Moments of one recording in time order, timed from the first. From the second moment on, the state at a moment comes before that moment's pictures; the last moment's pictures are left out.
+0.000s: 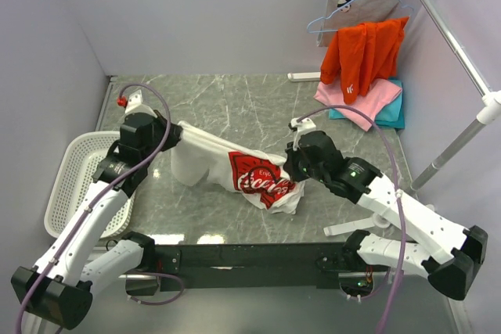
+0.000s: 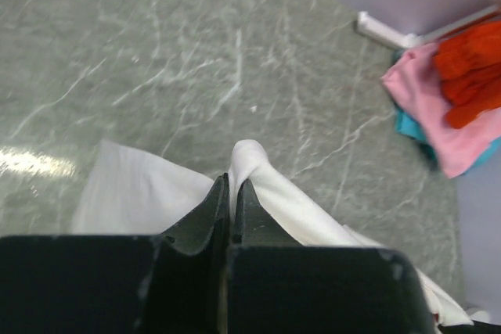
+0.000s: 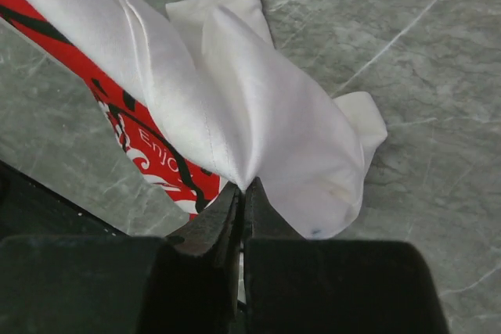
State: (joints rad) left arm -0.34 0.92 0.93 -0.37 -0.16 -0.69; right arm 0.79 1.00 0.95 -0.64 0.17 0.37
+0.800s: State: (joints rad) left arm -0.45 1.81 1.69 -0.37 0.21 -0.51; right arm 1.31 1.46 1.07 -0.47 0.16 0.46
